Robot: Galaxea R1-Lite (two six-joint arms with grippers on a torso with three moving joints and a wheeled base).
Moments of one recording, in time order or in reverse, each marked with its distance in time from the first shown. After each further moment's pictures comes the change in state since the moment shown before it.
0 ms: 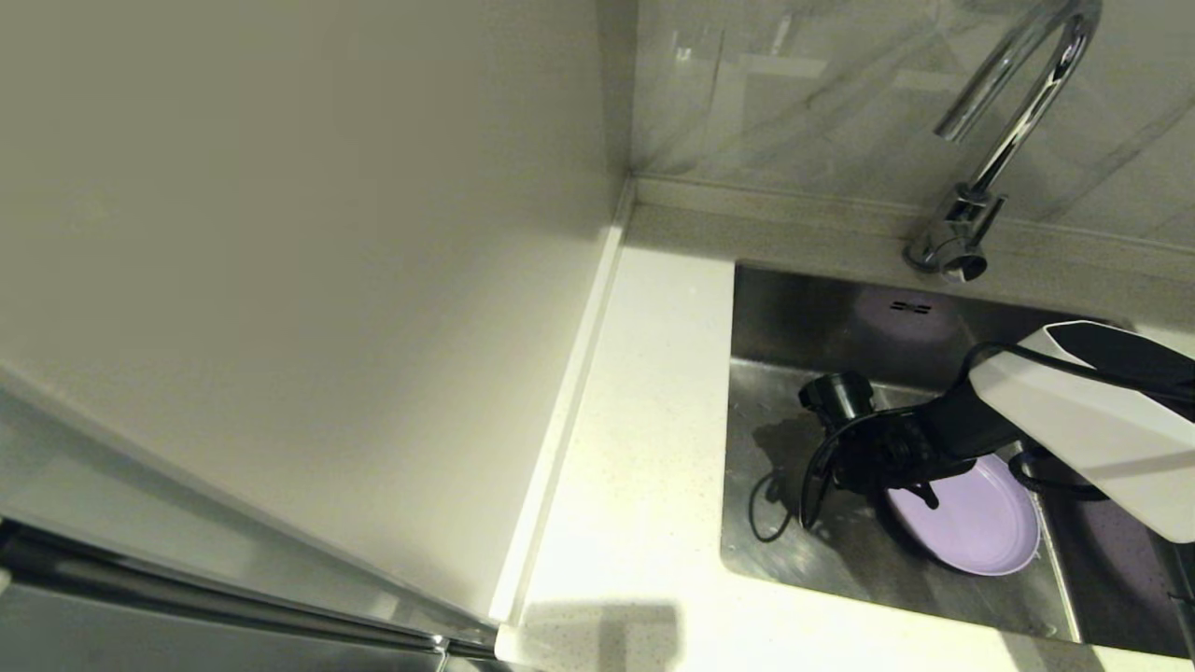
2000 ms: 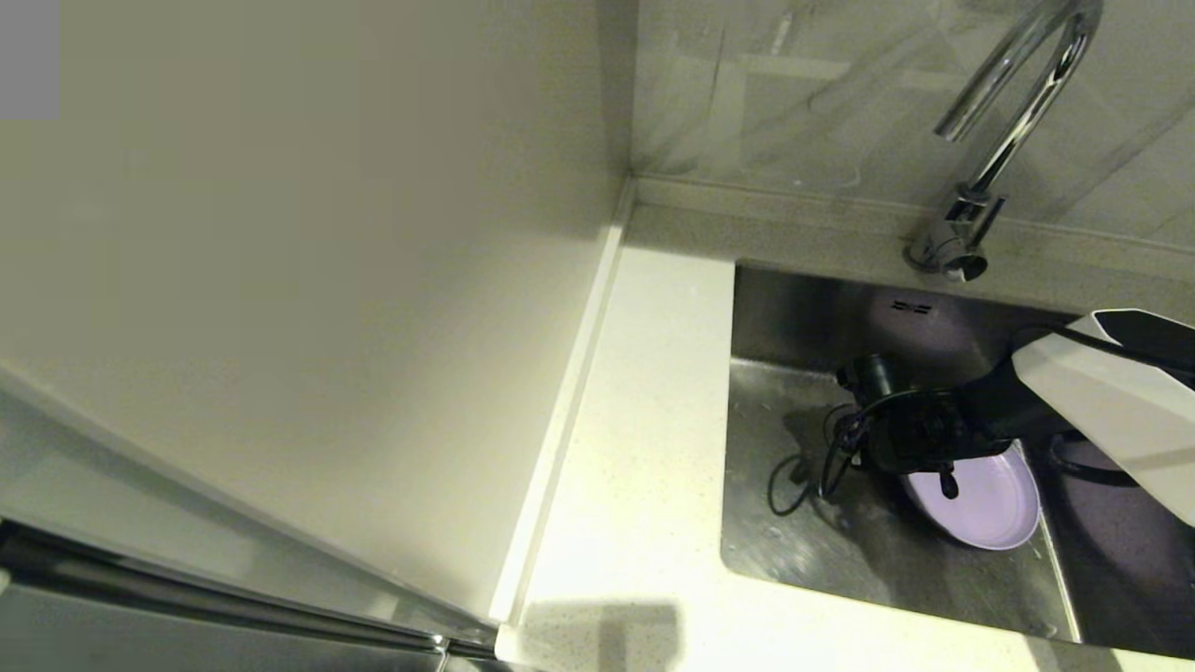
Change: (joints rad) left arm 0.000 0.000 0.000 0.000 0.000 0.000; right arm -0.100 -0.015 -0.060 0.046 0.168 0.089
